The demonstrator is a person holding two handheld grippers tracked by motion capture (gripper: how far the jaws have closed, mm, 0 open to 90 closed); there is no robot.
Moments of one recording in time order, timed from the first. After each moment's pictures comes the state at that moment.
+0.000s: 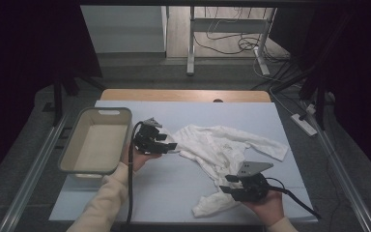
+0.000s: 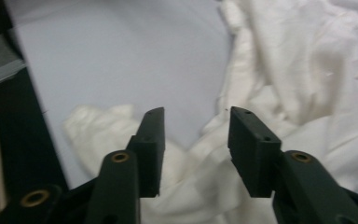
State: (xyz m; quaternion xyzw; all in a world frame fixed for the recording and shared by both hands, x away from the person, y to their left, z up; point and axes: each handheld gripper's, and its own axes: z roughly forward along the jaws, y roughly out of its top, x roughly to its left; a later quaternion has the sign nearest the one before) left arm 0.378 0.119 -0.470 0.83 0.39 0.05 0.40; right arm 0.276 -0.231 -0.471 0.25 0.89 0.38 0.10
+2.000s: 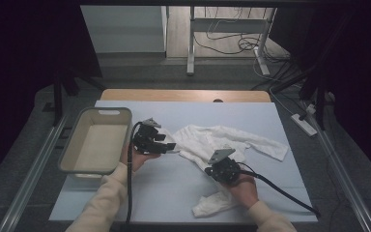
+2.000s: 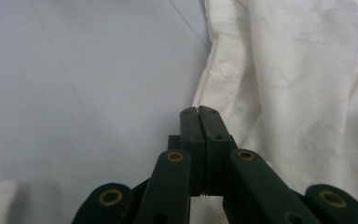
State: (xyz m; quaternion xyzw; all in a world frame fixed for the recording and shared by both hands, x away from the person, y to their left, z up) left arm 0.380 0.124 -0.473 0.83 0.39 0.05 0.39; right arm 0.331 -0.170 -0.508 0.22 0.92 0.30 0.11
